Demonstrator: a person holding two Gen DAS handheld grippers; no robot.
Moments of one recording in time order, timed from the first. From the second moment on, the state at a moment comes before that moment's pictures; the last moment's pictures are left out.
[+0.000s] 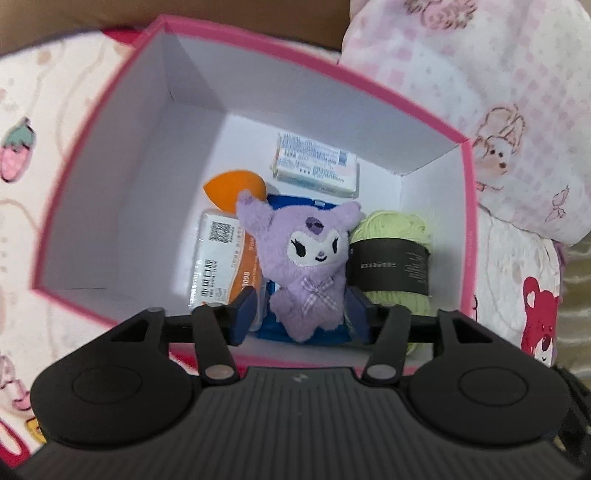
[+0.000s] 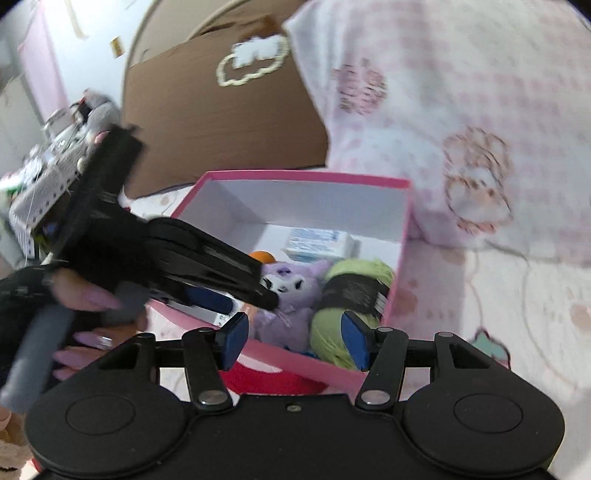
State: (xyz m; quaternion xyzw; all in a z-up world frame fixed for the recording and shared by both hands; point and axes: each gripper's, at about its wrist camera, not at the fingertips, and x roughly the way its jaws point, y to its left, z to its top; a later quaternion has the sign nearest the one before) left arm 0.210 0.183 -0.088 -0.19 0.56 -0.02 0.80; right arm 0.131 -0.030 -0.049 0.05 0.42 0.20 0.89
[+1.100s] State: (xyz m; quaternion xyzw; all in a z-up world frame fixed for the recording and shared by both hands) left arm 0.063 0.093 0.062 -0.06 0.44 -0.01 0.89; right arm 0.011 -0.125 0.023 0.04 0.38 0.15 0.91
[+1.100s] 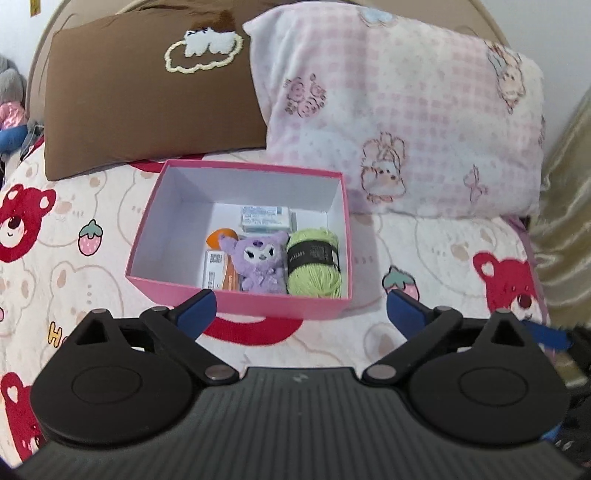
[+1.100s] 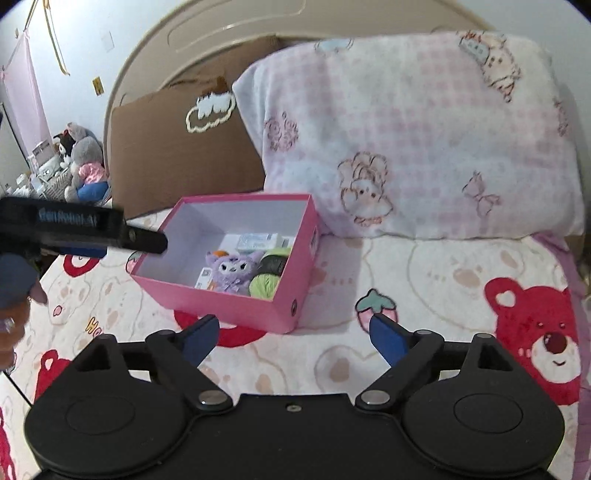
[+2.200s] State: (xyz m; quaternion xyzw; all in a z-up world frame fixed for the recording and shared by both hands) left arm 0.011 0.059 -0.019 -0.05 0.50 -0.01 0.87; right arm -0.007 -0.162 -0.033 0.10 0.47 0.03 0.88
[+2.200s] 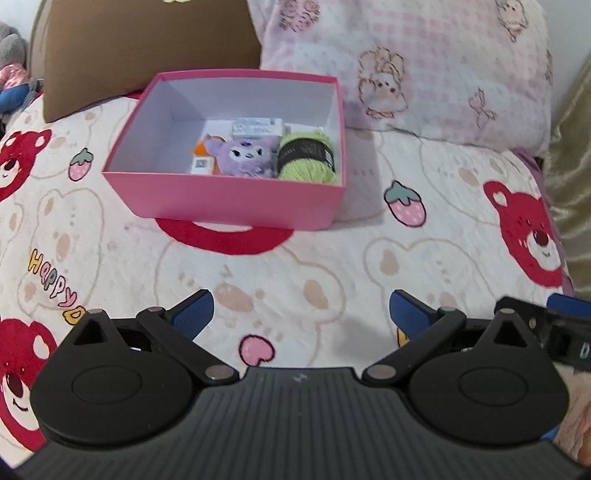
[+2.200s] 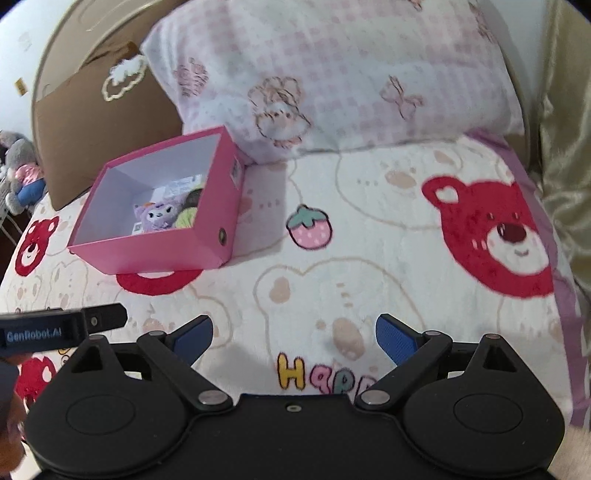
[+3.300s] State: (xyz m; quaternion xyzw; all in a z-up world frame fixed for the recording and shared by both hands) left arm -0.001 0.059 -0.018 -0.03 0.52 0.00 0.85; right arm -0.034 -0.146 -0.012 0.01 0.45 -0.01 0.89
